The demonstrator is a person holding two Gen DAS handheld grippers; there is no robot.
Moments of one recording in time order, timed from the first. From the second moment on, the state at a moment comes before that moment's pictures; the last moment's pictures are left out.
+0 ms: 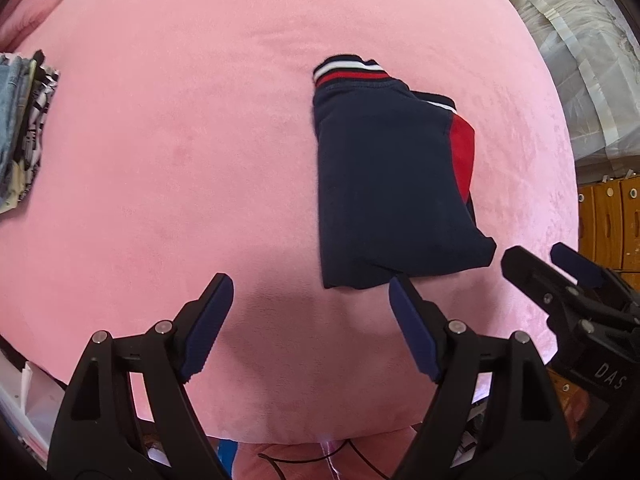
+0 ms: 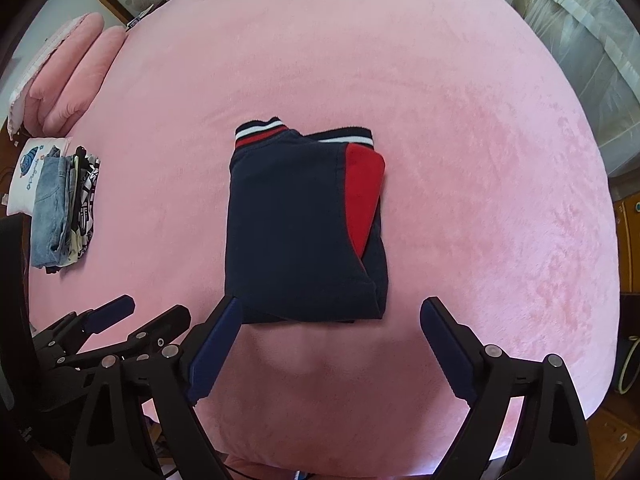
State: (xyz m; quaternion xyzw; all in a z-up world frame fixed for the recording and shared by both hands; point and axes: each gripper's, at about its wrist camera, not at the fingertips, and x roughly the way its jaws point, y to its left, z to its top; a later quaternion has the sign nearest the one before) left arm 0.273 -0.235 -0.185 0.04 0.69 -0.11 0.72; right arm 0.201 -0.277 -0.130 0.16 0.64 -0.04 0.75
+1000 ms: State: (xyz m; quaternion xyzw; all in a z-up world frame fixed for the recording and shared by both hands) left arm 0.352 -0.247 -0.314 -0.18 0.77 -0.21 0.57; right arm 0.255 -0.336 -0.298 0.43 0.67 0.08 0.61
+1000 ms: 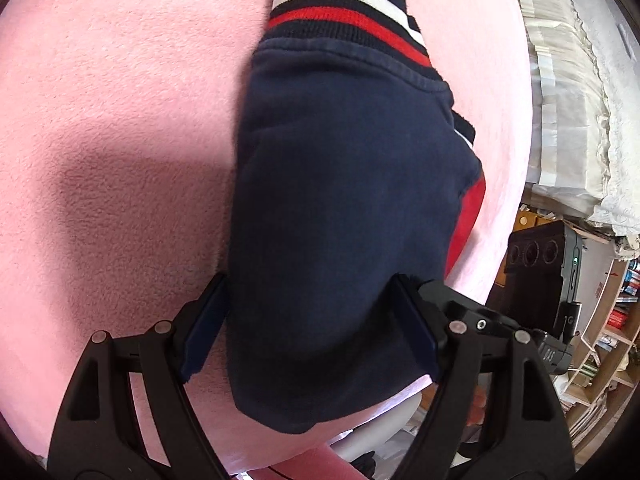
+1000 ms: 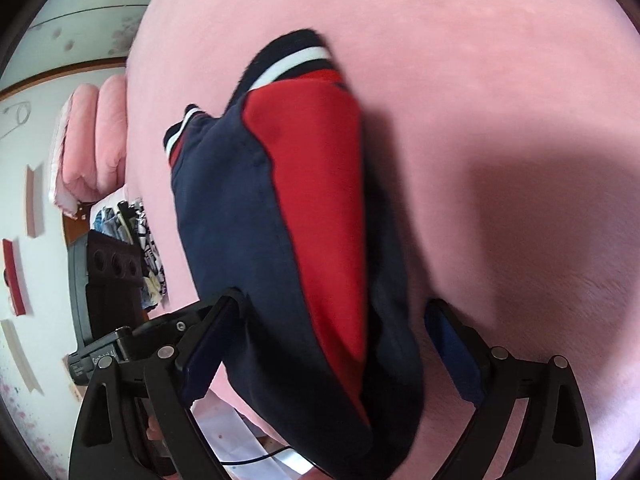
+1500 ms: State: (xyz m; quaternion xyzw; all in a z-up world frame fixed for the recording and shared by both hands) left arm 0.324 -0.231 -0.281 -0.22 0.73 -0.19 0.61; right arm 0.246 -0.325 -0.290 0.47 0.63 0.06 0.62
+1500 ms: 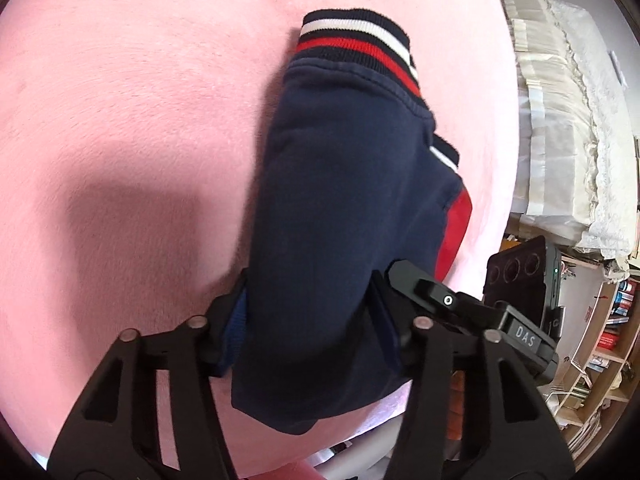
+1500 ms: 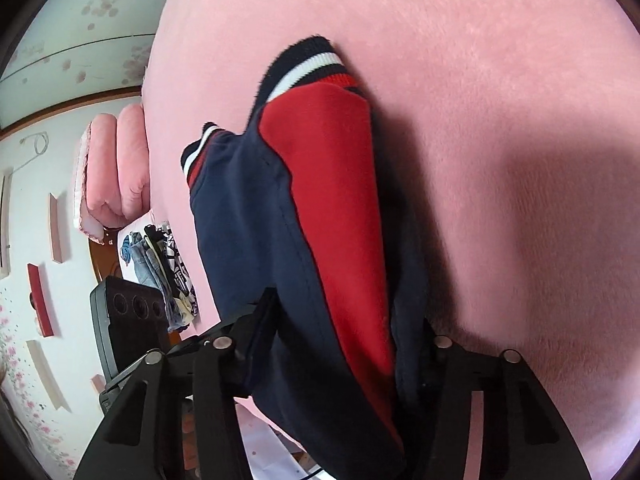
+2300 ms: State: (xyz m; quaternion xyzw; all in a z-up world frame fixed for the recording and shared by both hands) left arm 0.212 0.057 -0.148 -0.26 0.72 -0.07 0.64; right arm 0.226 0.004 -0.204 0.41 0.69 0.18 0.57
